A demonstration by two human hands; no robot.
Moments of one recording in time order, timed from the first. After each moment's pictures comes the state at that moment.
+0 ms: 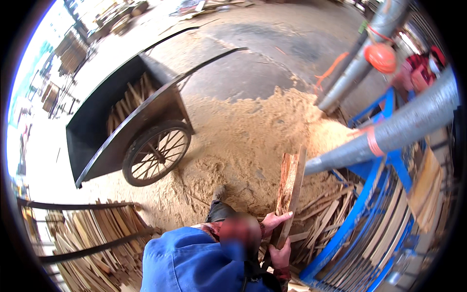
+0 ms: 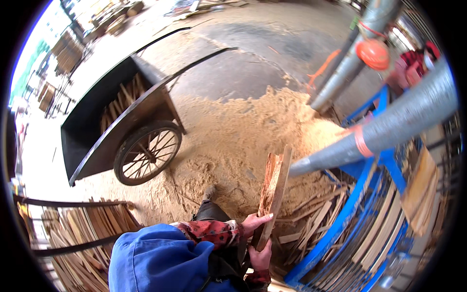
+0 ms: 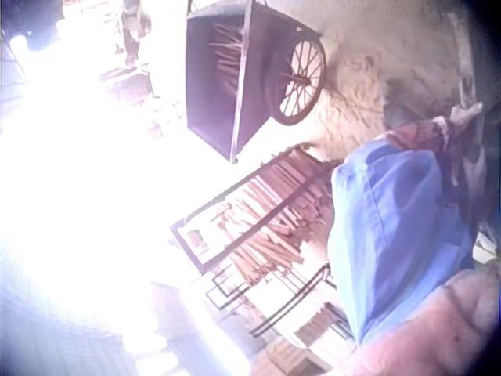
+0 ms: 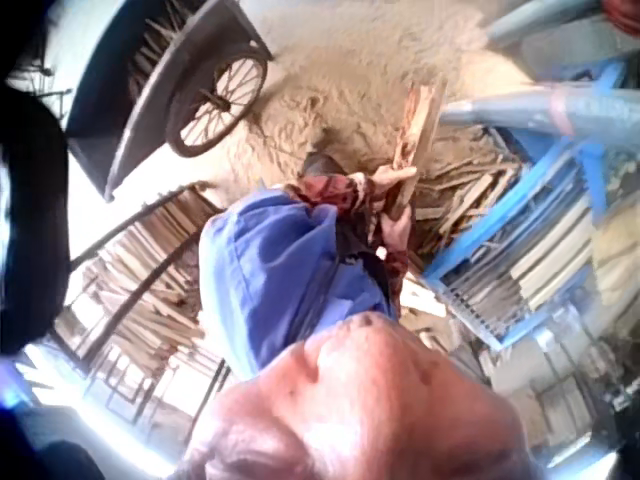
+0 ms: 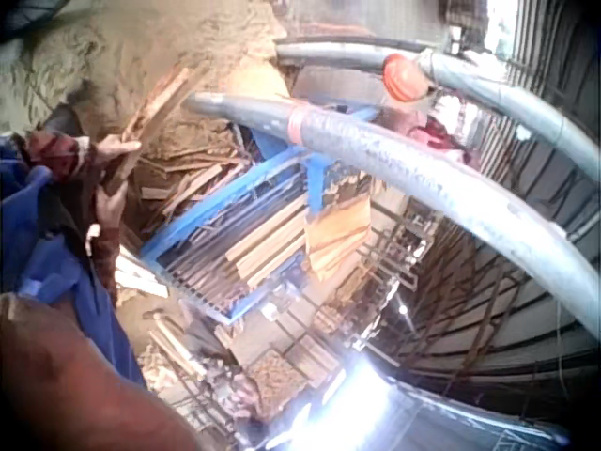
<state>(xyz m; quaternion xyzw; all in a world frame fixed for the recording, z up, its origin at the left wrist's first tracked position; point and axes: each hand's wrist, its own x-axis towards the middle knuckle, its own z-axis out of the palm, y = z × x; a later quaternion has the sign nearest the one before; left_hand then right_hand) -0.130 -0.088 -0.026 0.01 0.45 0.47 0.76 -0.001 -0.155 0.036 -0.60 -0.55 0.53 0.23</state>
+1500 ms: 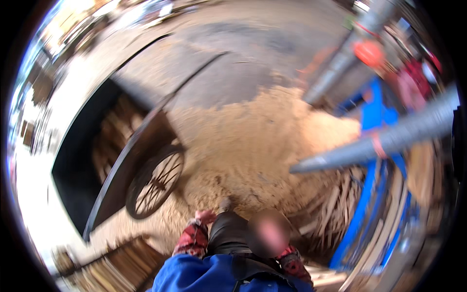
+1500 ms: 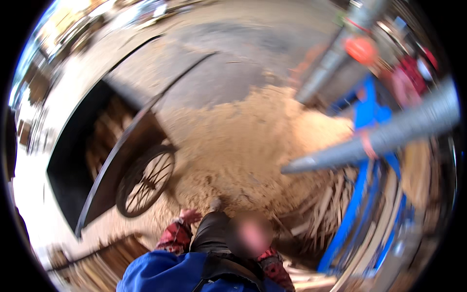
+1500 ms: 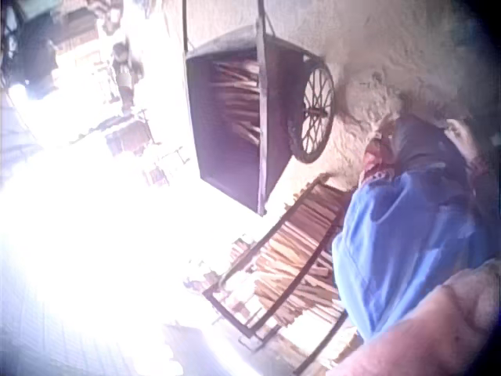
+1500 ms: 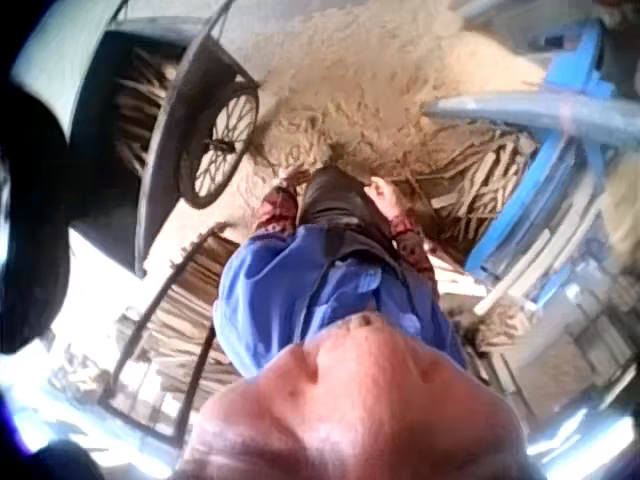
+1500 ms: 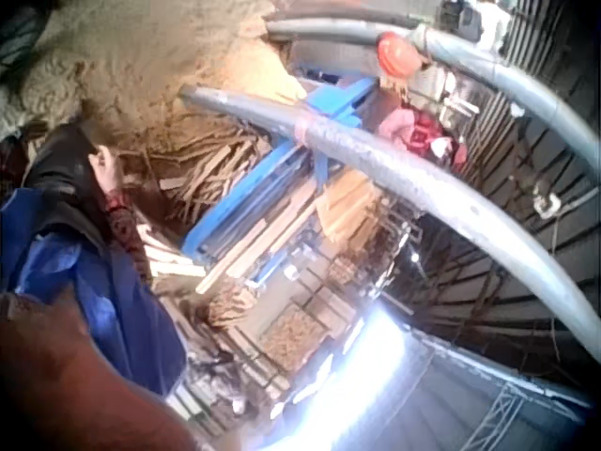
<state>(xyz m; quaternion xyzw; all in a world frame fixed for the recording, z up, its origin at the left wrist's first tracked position) -0.536 -0.255 -0.291 -0.19 0.31 0.51 0.78 -0.220 -0.107 0.025 -0.52 -0.68 0.51 0.06</state>
